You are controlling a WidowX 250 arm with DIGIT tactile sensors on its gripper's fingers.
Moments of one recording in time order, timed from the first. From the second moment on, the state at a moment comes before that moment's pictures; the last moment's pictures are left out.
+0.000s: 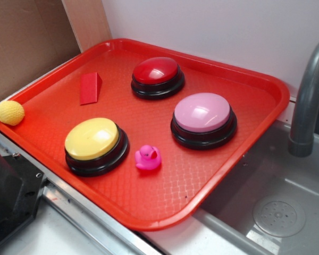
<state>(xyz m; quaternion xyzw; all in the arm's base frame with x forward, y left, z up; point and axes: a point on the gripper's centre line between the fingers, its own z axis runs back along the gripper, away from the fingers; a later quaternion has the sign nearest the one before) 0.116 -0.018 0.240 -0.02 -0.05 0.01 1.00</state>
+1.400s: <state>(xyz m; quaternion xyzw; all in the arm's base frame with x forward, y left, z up) 0.252 0.047 0.195 0.04 0.01 0.20 0.98</state>
